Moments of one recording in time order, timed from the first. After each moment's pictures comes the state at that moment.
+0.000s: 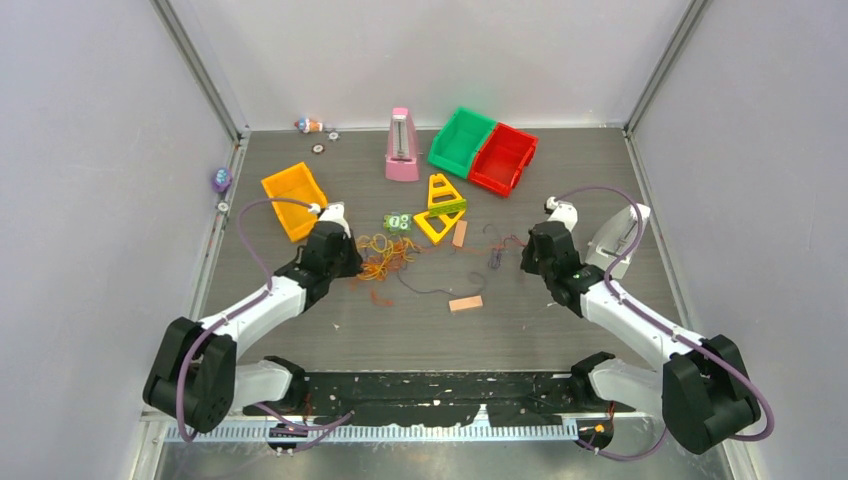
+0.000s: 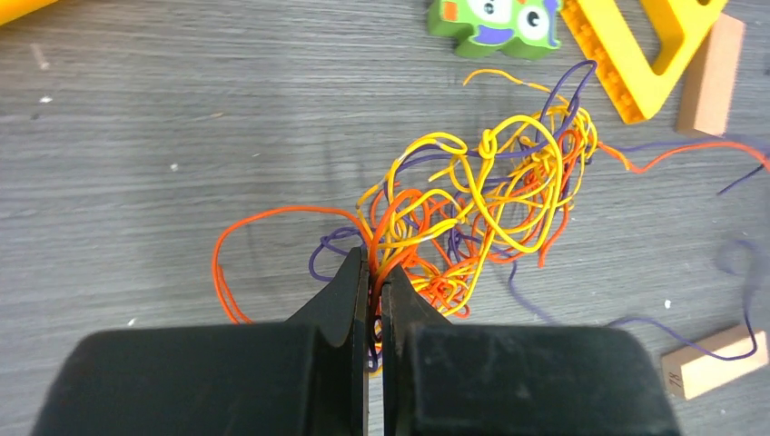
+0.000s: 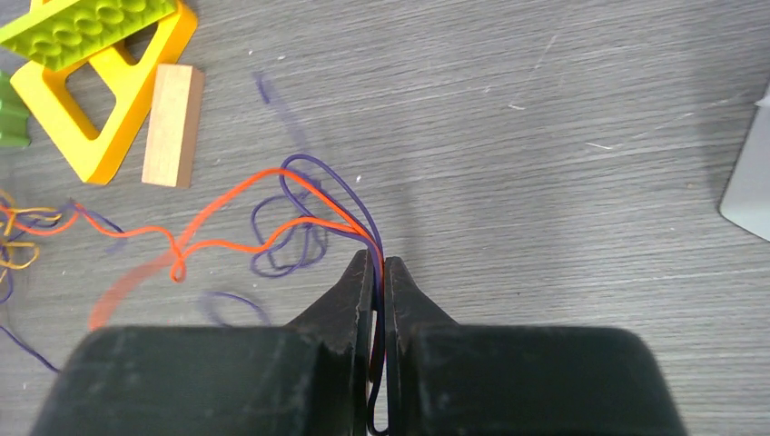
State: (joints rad) left arm -0.41 1.22 0.56 -0.03 -0.13 -0.44; right arm 0.42 1.10 0.55 -0.10 0.34 0.49
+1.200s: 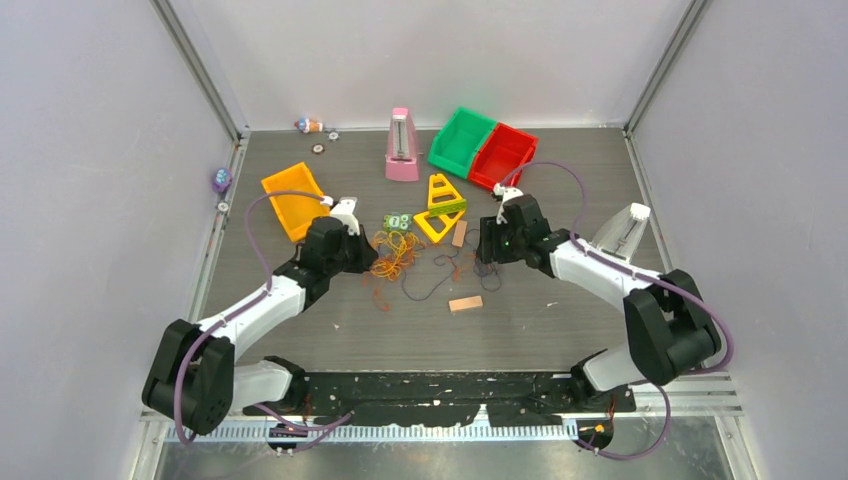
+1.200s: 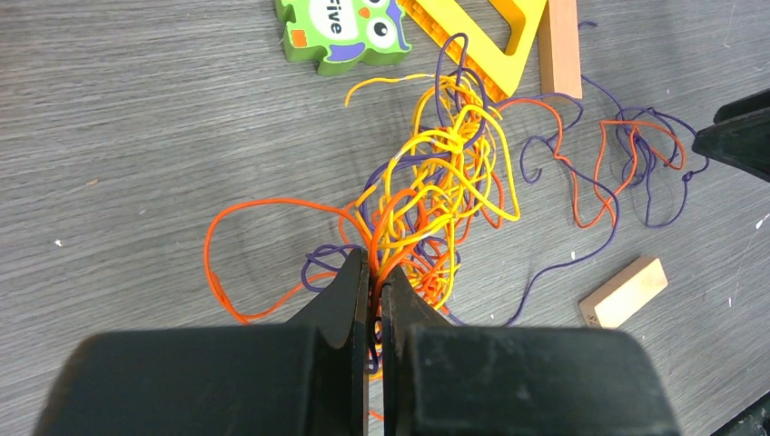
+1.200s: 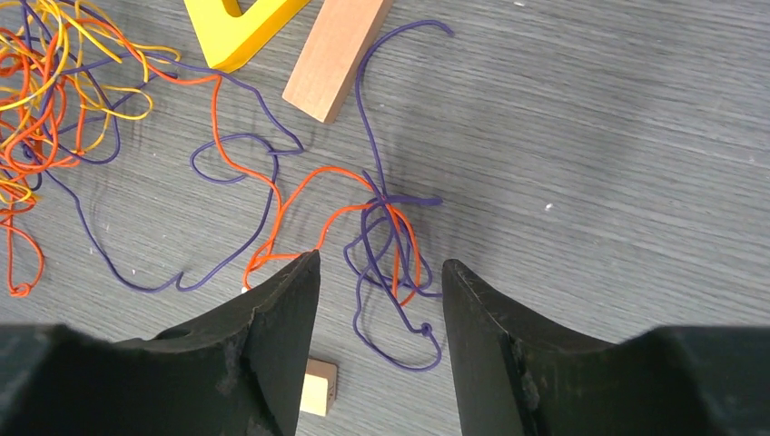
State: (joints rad) left arm -0.41 1.21 0.58 0.06 0.11 -0.36; right arm 0.46 1.43 0.80 -0.17 -0.05 0.30
